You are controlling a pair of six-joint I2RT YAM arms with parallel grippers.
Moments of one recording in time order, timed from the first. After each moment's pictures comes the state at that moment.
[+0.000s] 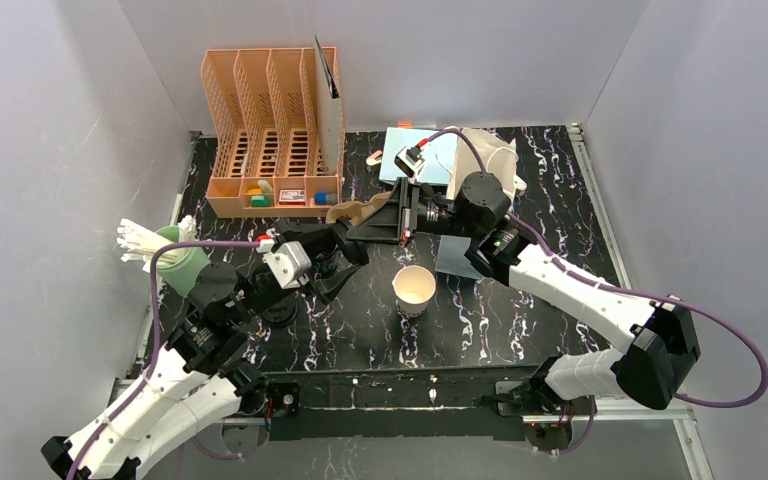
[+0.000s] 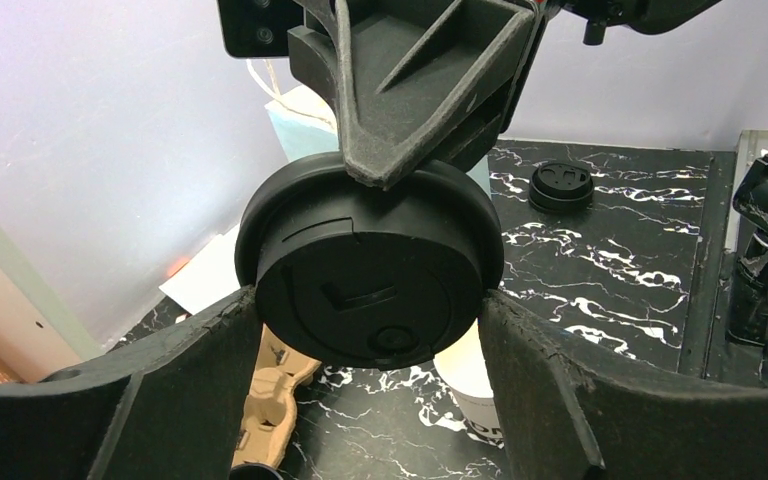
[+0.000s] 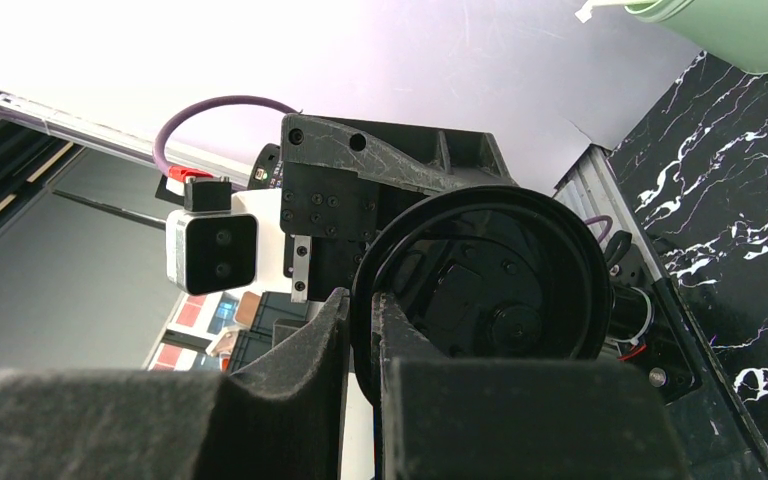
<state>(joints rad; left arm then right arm) -0.74 0.56 0.68 0.02 0.29 0.22 0.83 1.31 1.08 0.41 -0.72 1.32</state>
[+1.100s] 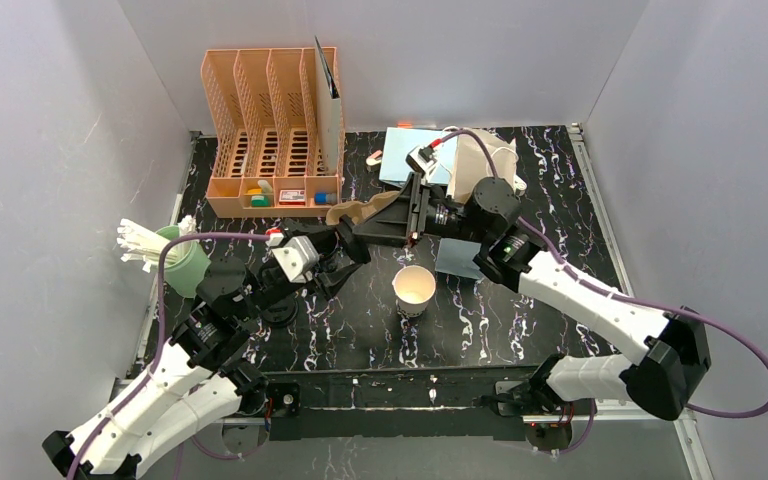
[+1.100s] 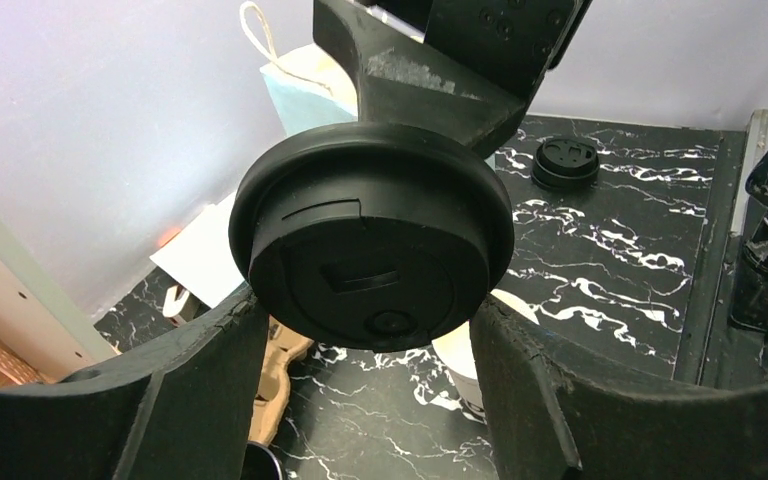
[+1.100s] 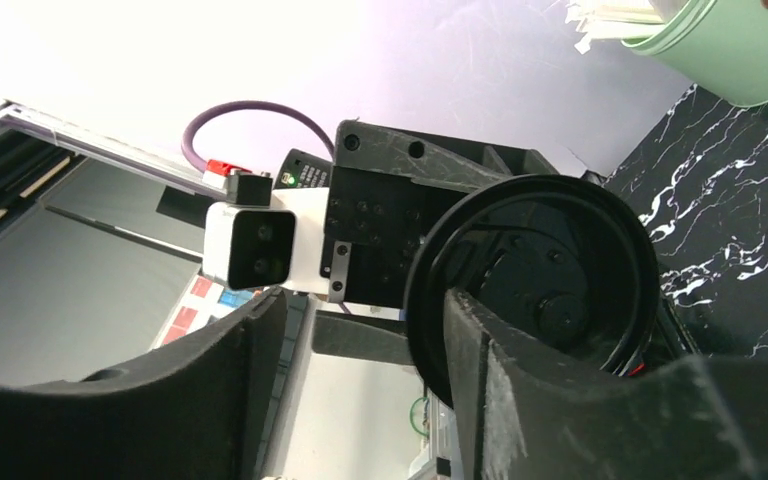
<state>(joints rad) -0.74 0.59 0.68 0.01 0.26 0.21 0.83 1.26 1.05 0.42 -0.66 1.32</state>
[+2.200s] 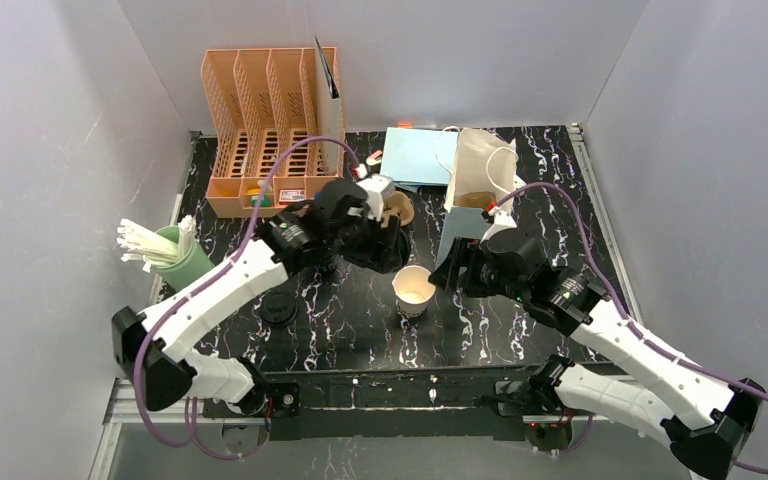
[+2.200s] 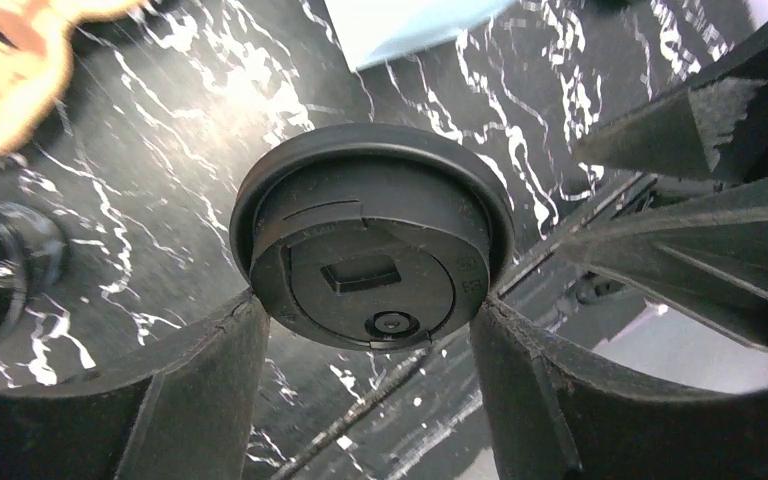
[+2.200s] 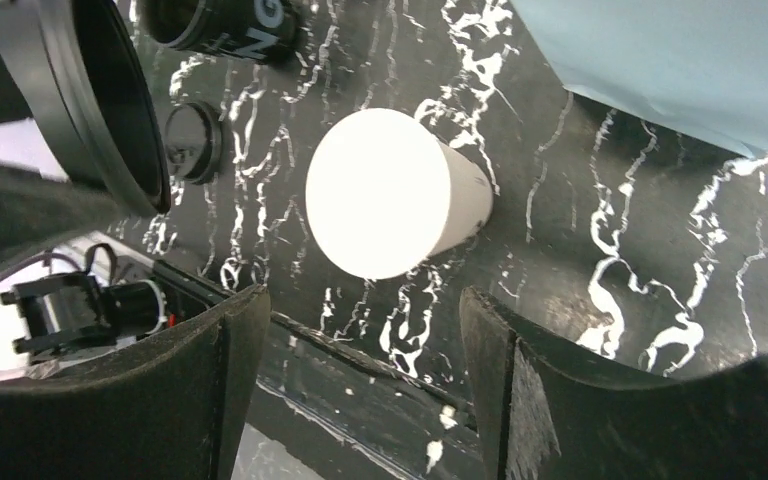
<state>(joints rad) -0.80 1.29 1.28 -0.71 0.11 -0.36 0.82 0.86 0.85 -0.58 0.04 0.76</state>
